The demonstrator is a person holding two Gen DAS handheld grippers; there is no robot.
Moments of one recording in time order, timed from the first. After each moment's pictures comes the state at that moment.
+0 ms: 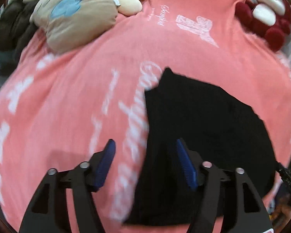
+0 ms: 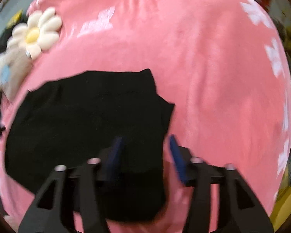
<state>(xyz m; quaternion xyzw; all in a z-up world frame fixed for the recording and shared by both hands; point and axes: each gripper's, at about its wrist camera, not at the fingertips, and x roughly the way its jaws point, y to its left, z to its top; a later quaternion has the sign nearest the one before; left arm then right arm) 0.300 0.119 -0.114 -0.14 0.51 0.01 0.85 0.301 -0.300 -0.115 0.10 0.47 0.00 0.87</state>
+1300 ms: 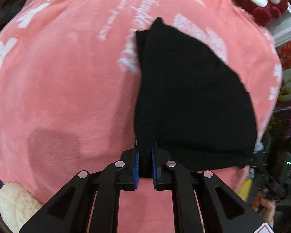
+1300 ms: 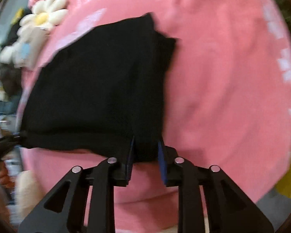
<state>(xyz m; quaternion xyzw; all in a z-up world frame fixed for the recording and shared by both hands) 0.127 0.108 -0.133 -0.19 0.61 -0.04 0.77 0.133 -0.315 -0.129 0.13 0.57 0.01 0.81</state>
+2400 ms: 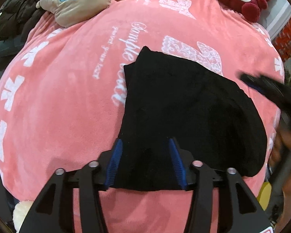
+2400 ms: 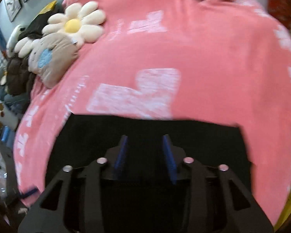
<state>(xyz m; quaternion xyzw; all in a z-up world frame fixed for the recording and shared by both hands) 0.133 0.080 -0.099 -0.11 0.55 -0.02 0.83 0.265 -0.160 -0.064 0.05 0.47 0.08 0.88</state>
